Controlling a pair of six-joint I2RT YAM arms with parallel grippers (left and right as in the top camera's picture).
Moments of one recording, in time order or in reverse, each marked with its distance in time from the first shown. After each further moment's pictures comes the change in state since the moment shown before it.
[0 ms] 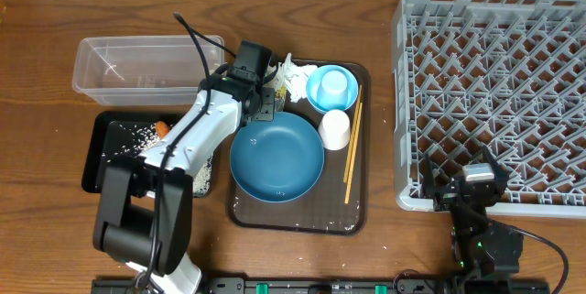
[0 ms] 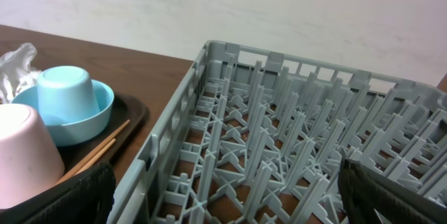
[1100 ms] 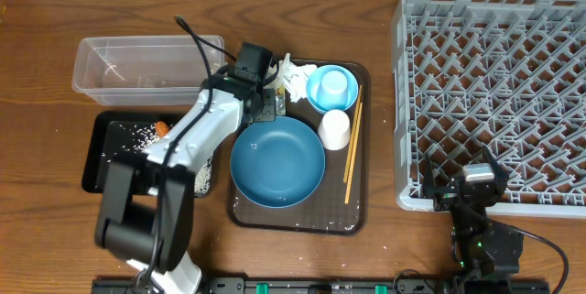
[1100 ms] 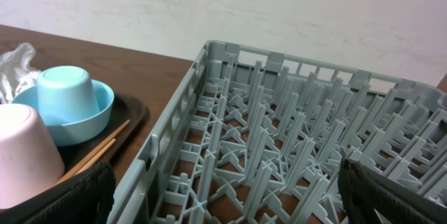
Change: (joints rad) left arm 0.000 -0.008 0.000 0.000 0.025 -0.050; right arm 0.000 0.000 0.000 0.000 0.000 0.000
